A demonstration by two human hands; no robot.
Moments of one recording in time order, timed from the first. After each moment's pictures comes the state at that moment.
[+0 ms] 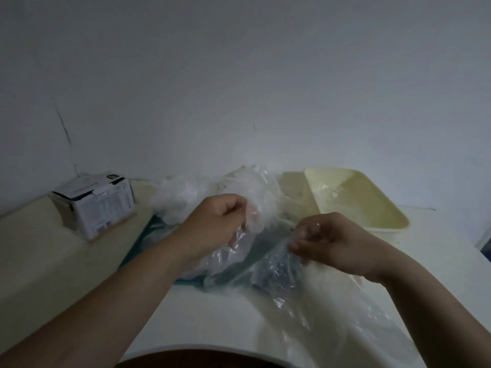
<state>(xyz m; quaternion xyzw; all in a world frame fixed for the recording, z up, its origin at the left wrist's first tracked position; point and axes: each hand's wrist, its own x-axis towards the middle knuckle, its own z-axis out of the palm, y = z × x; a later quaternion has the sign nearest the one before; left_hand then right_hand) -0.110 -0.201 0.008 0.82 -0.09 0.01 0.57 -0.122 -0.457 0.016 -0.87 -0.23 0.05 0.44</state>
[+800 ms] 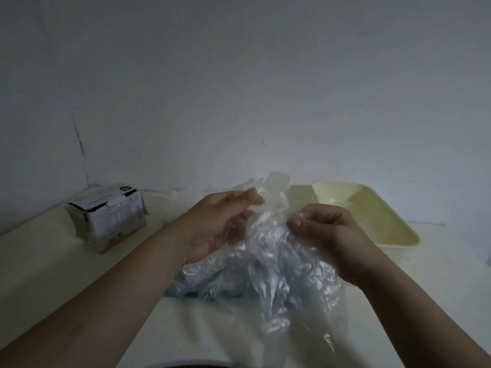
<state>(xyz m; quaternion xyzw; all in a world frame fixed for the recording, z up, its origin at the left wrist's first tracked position) -0.100 -0.177 0.041 0.68 -0.07 -0.12 0.72 -0.114 -0.418 0.030 -0.66 -0.18 0.04 0.73</state>
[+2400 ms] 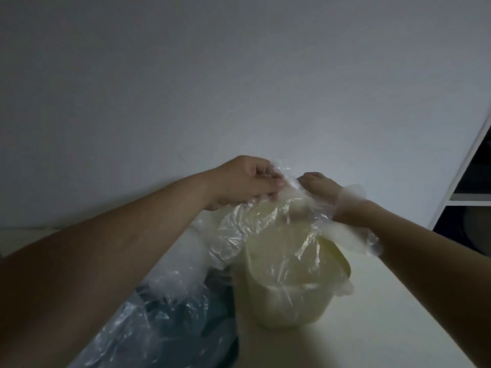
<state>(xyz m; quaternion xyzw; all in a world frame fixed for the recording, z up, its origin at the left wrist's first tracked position) 0.064 -0.362 0.099 0.81 -0.32 -0.10 0.48 0.028 -0.602 0.076 -0.99 -0.05 0.03 0.11</state>
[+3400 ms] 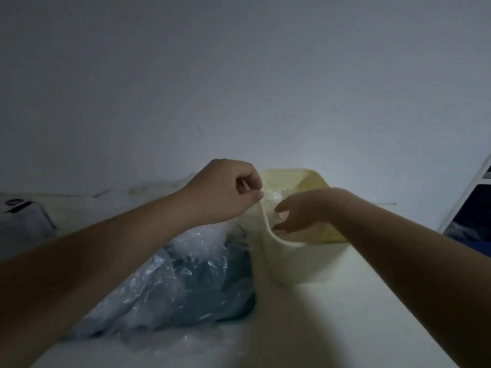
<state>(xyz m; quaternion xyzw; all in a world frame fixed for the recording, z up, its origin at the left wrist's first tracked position) -0.002 -0.304 0.058 0.89 -0.30 0.10 0.31 0.002 -0.502 0.058 -0.97 -0.06 0.23 -0.07</state>
